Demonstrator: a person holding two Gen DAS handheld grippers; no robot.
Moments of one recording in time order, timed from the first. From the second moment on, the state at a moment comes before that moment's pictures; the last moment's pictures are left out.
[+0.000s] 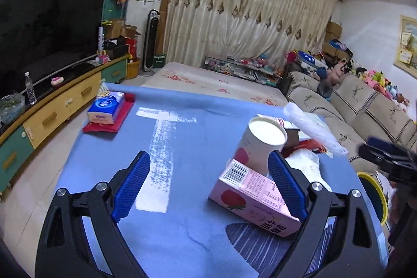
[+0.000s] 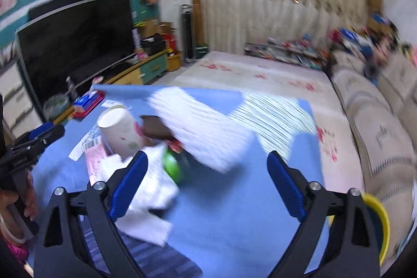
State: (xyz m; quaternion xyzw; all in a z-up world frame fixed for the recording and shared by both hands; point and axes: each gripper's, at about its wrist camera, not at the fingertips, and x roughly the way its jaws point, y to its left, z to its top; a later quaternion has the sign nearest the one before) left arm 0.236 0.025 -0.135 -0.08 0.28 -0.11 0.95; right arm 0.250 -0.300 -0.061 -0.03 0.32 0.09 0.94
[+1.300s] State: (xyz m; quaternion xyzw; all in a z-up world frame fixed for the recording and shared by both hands) left arm 0.220 -0.003 -0.133 -0.05 0.27 -0.12 0.95; right arm 0.195 -0.340 -0.022 0.02 0.26 0.06 0.96
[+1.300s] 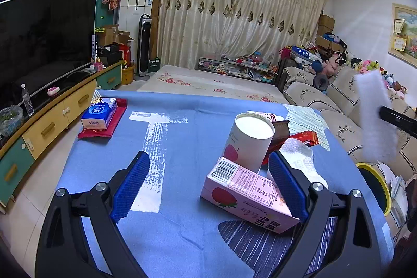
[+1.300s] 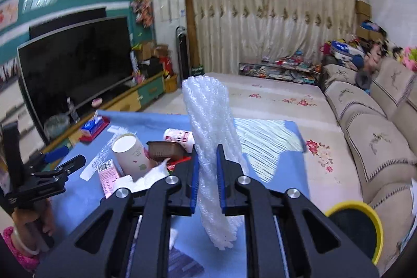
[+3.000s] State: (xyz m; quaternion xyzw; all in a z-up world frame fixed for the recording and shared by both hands) left arm 0.205 -0.055 -0.135 0.01 0.28 -0.21 0.93; right arm 0.133 -0.540 -0.134 0.19 0.35 -0.18 0.90
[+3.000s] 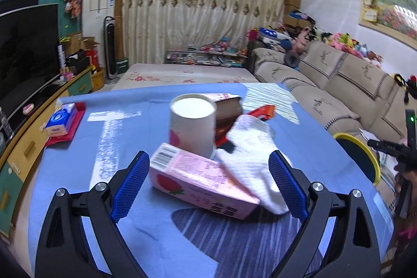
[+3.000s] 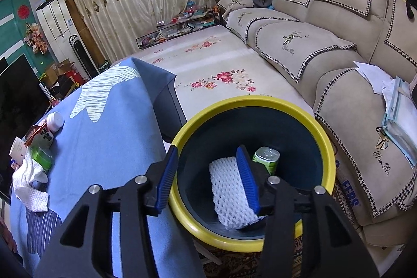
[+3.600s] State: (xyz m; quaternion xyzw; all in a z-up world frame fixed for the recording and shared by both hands) left arm 0.223 -0.138 -0.150 0.13 0.33 -0.28 0.89; right arm 0.130 -0.539 -0.141 0.20 0.35 -0.16 0.90
